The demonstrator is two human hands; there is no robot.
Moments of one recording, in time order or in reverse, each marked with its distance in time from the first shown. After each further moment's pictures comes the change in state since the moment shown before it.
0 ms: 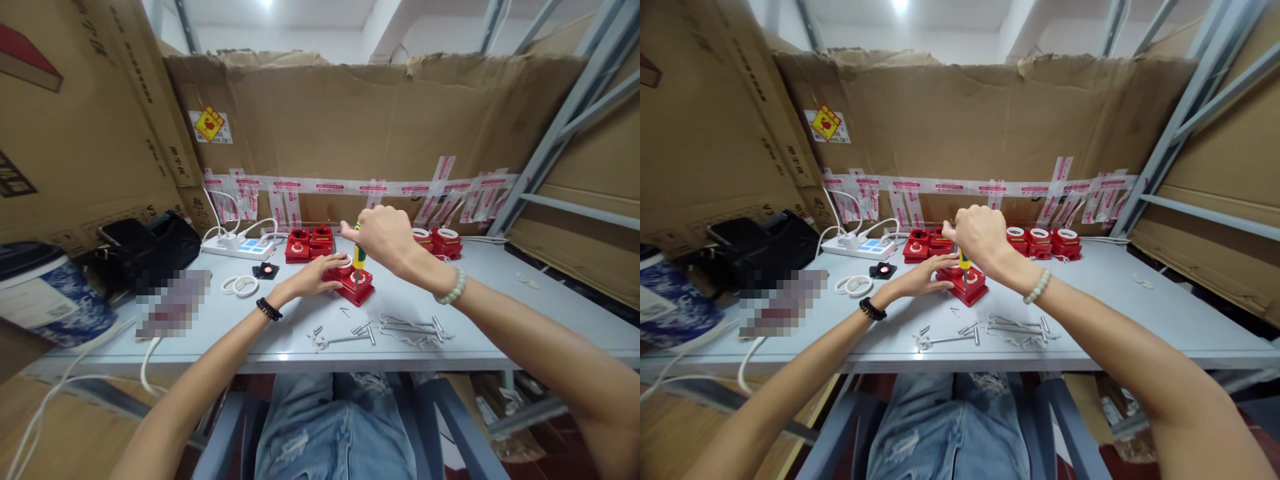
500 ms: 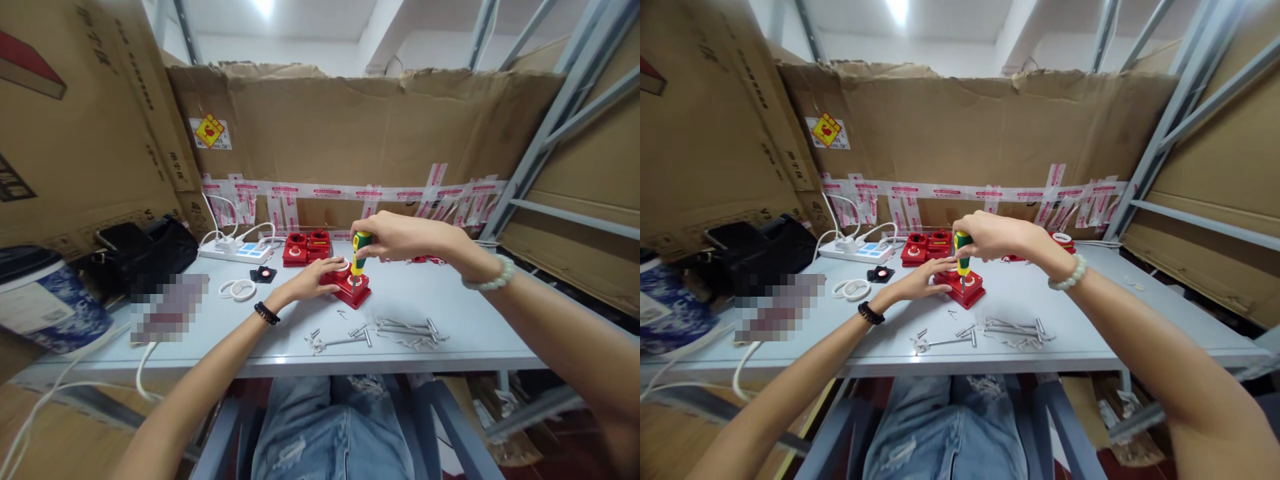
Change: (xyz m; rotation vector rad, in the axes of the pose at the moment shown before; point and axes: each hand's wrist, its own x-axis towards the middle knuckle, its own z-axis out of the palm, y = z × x) left_hand -0.001 -0.003 0.002 0.038 0.006 0.013; right_hand -0.003 0.030 -0.049 0.178 -0.572 -0.305
